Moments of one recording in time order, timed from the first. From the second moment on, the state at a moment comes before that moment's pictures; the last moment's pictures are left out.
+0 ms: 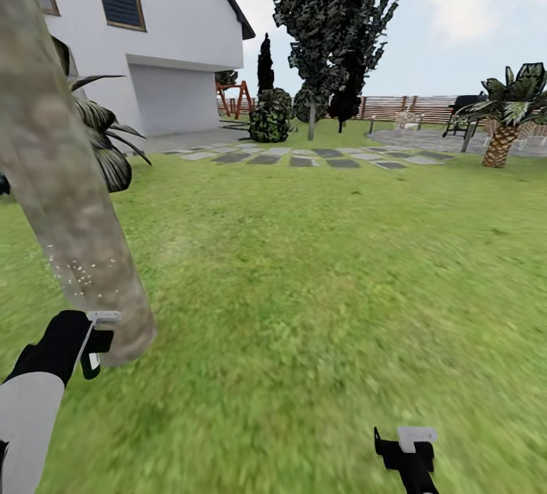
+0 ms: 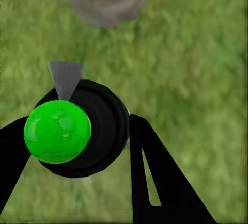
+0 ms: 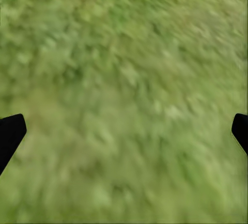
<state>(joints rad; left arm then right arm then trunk) -0.82 0.26 0.35 -0.66 -0.48 0.81 -0.22 -0.48 -0.07 -0.17 -0.08 0.22 -0.53 -0.16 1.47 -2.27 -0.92</state>
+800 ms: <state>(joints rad) -0.84 0.17 0.34 -0.66 -0.47 0.82 -0.22 -0.48 -0.07 -0.17 -0.08 0.22 -0.53 -0.16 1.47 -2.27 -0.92</state>
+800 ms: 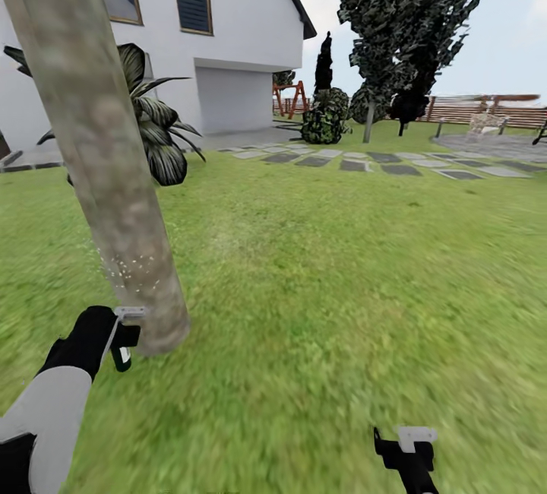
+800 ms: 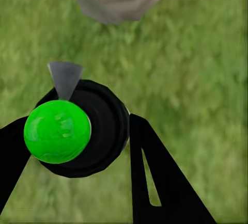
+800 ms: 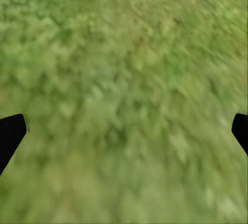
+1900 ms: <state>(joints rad) -0.86 0.19 0.35 -0.73 -0.47 0.82 -0.22 -0.48 -0.07 -0.17 -0.08 0.22 -0.53 -0.16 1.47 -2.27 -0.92</state>
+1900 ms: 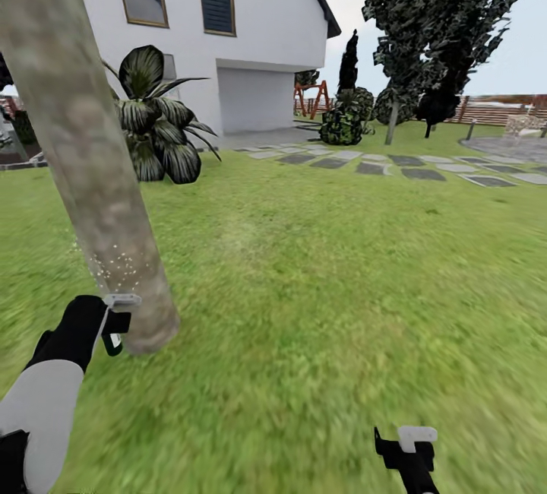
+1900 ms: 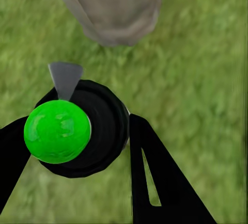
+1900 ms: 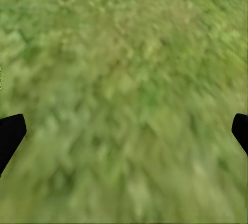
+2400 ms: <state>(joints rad) -0.85 0.18 0.35 -0.73 -0.47 0.82 -0.22 -0.48 -0.07 -0.17 -0.08 0.22 -0.53 -0.16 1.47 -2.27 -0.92</state>
